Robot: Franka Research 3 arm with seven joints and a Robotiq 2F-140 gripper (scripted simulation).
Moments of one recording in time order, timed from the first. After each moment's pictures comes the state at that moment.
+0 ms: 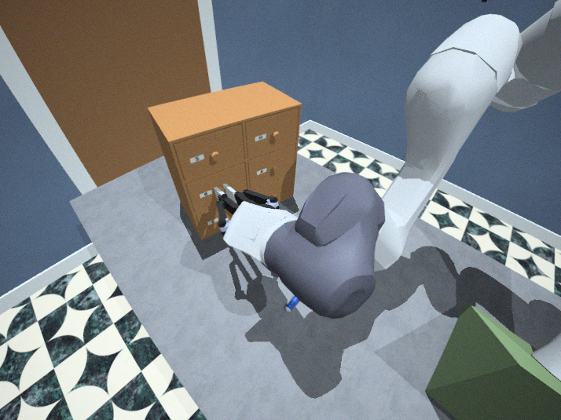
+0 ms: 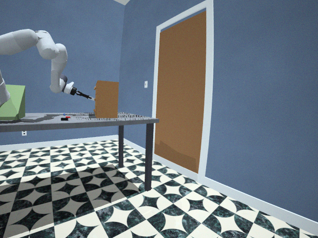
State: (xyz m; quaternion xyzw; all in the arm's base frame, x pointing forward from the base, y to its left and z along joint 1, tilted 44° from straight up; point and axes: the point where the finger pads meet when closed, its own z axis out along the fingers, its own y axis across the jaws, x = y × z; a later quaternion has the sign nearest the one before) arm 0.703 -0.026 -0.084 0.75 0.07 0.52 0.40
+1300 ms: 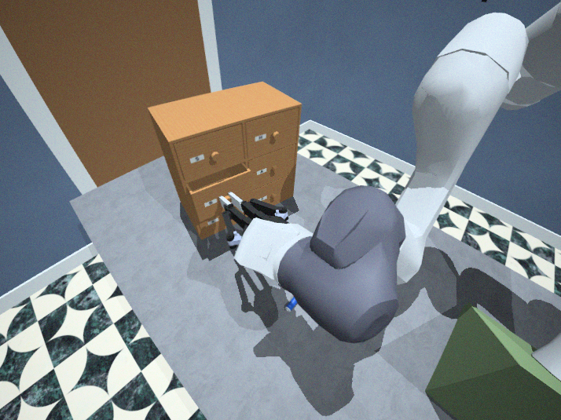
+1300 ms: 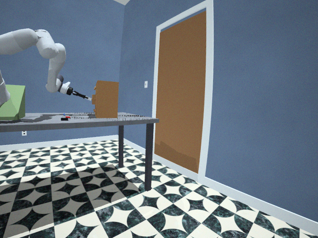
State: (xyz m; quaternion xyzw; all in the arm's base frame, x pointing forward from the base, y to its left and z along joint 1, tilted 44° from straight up) arm 0.672 -0.015 -0.090 0.75 0.08 0.52 0.41
